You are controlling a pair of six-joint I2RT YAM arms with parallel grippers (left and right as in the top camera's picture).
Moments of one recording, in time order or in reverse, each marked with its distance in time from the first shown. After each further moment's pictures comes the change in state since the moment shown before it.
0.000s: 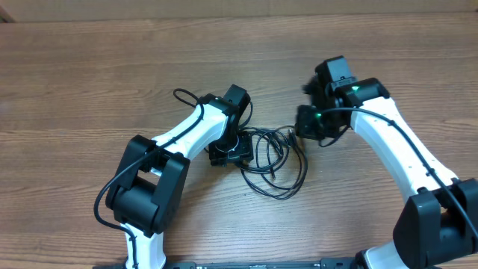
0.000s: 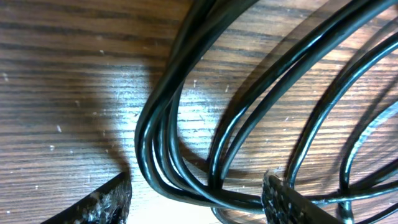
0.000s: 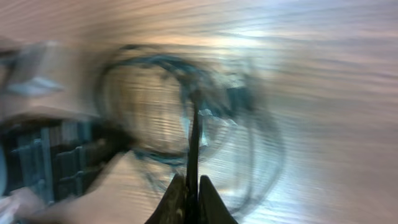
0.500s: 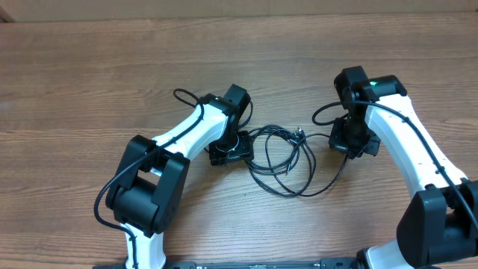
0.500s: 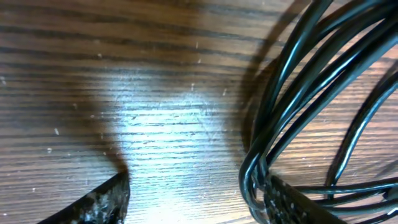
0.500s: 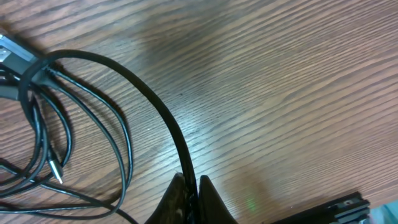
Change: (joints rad) left arm 0.000 0.000 -0.001 0.009 0.001 -0.009; right arm -0.093 0.000 0.001 -0.293 0.375 0.200
